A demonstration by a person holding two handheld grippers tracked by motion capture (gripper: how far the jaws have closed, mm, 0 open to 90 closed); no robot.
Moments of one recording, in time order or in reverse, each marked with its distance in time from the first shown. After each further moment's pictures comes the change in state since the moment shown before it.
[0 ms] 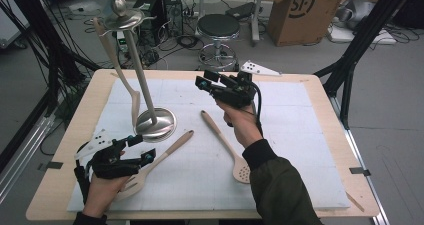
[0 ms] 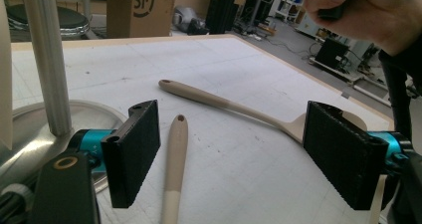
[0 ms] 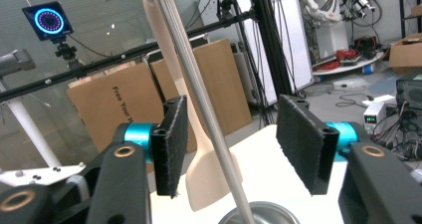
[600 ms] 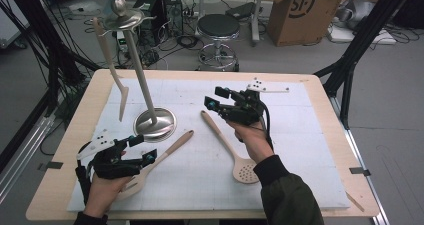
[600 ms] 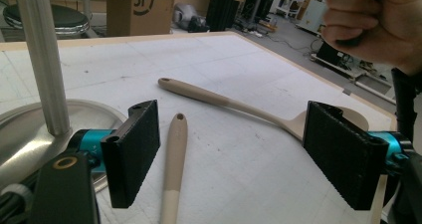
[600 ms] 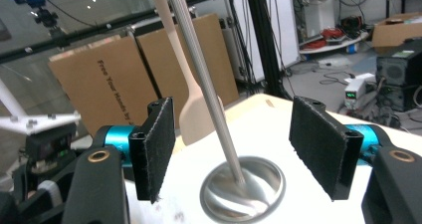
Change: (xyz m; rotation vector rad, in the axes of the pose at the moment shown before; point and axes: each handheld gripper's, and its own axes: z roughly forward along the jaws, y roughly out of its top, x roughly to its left) left arm -0.002 0.000 0.003 0.008 0.003 0.006; right arm 0.006 -0.028 -0.035 0.089 -0.060 -0.030
